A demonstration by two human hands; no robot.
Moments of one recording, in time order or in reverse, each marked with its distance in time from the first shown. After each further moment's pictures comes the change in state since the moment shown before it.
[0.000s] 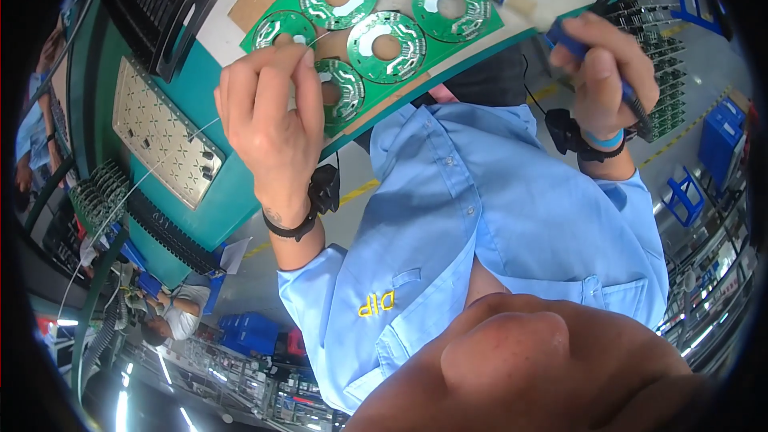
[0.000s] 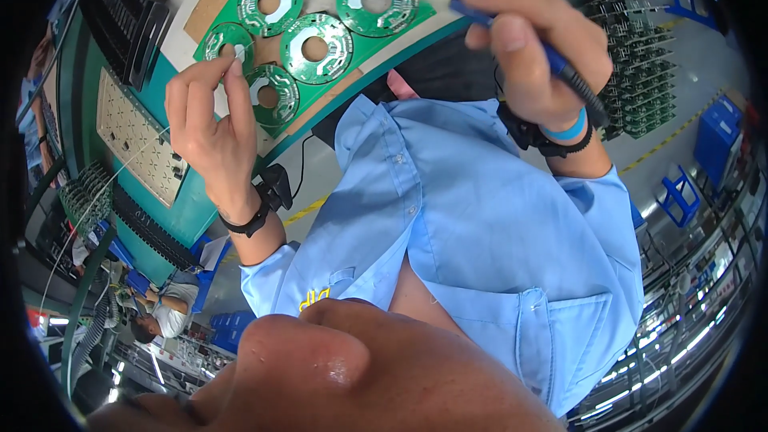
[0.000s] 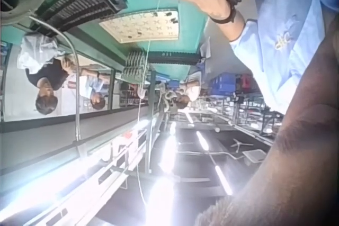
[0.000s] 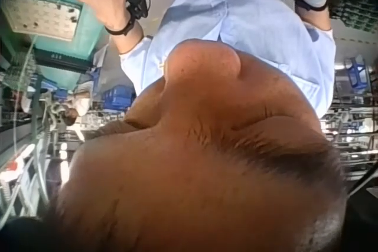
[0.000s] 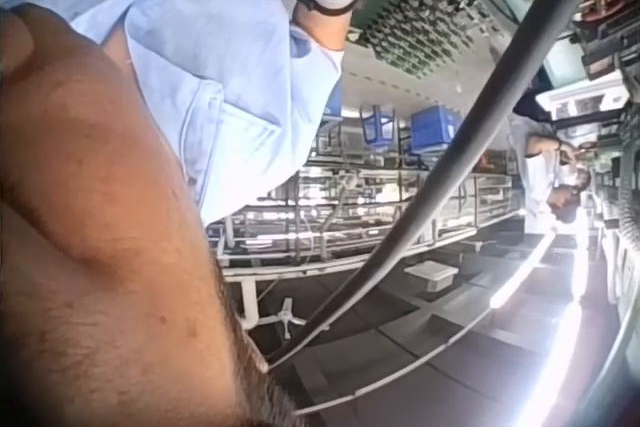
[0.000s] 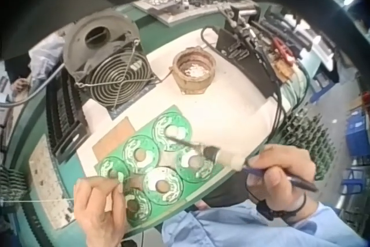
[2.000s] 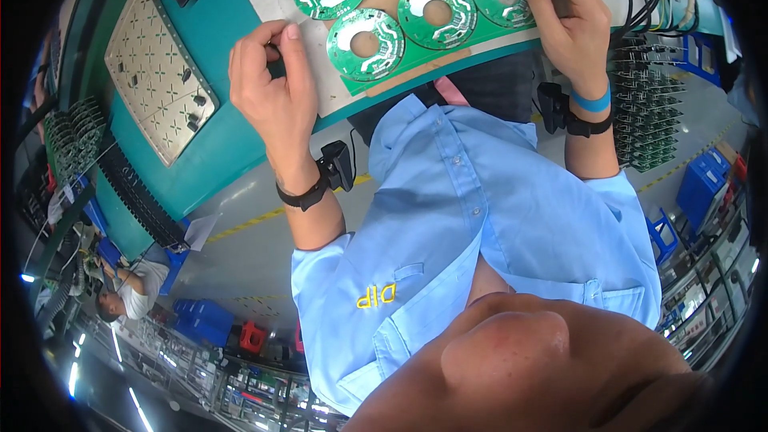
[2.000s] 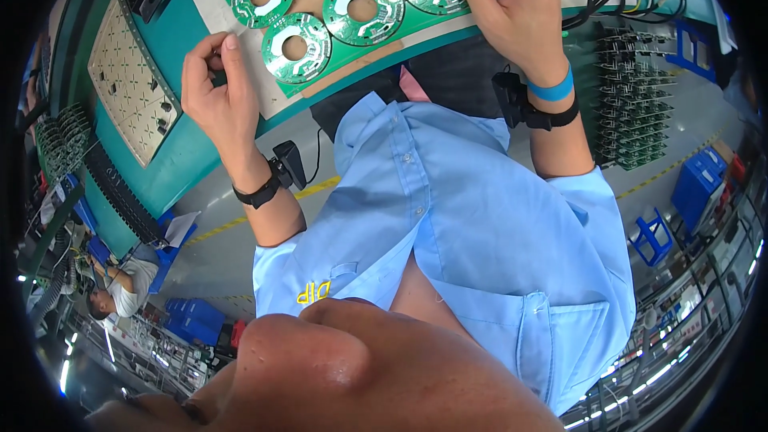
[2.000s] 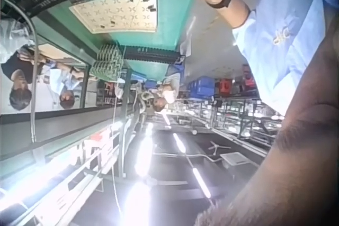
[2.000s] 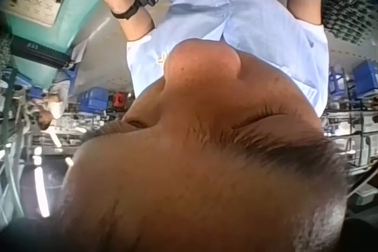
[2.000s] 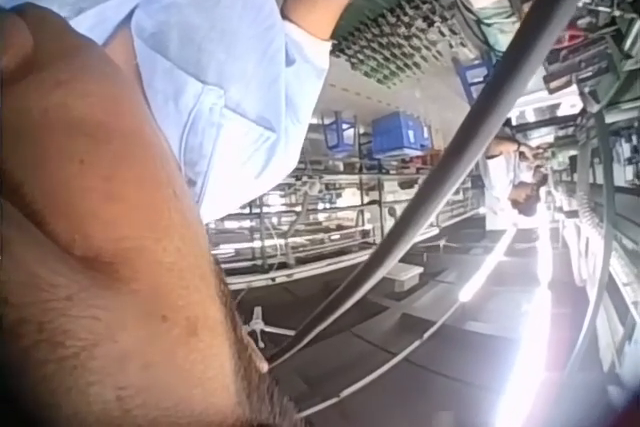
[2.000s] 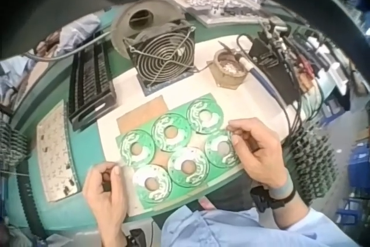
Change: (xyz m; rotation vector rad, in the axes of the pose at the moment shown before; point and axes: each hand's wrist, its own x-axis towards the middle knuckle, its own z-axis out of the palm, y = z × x) left_hand -0.087 -0.036 0.001 -0.092 0.227 -0.451; right_hand -0.002 0.012 0.074 -0.192 -0.116 0.155
